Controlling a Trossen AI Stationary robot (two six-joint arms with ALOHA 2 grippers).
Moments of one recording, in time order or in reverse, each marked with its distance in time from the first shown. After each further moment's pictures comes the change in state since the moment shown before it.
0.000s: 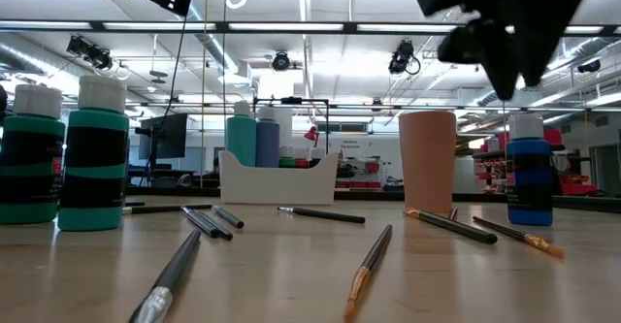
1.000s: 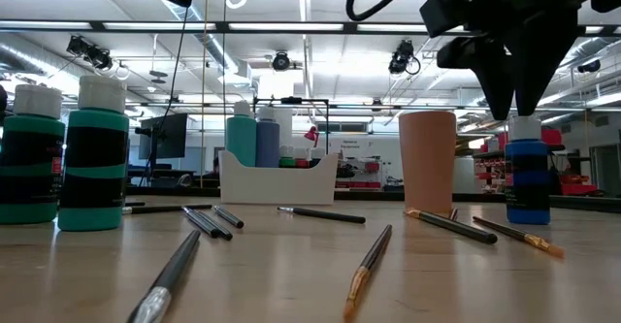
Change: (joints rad) left arm 0.000 0.000 0.000 0.049 0.000 0.037; right arm -0.001 0.000 -0.044 -0.028 0.144 -0.065
